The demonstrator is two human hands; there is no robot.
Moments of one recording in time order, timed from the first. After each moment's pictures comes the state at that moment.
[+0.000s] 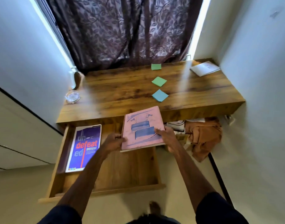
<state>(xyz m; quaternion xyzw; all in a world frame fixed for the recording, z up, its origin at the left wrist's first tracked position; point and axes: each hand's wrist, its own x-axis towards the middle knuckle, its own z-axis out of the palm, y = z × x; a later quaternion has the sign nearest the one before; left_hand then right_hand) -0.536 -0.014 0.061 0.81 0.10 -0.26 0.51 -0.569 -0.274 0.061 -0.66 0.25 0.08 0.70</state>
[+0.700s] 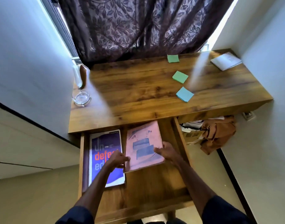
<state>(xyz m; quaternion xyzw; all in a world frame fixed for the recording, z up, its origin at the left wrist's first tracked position) -0.431 0.161 -0.057 0.81 0.14 -0.41 0.40 -0.482 -0.104 -0.033 -0.73 0.30 0.22 0.58</state>
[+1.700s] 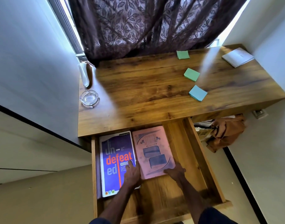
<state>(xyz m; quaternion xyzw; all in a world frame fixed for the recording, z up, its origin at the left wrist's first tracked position) -0.469 0.177 -0.132 0.91 -0.11 -0.40 0.09 -0.515 -0.041 -0.134 -0.74 0.48 0.29 0.37</state>
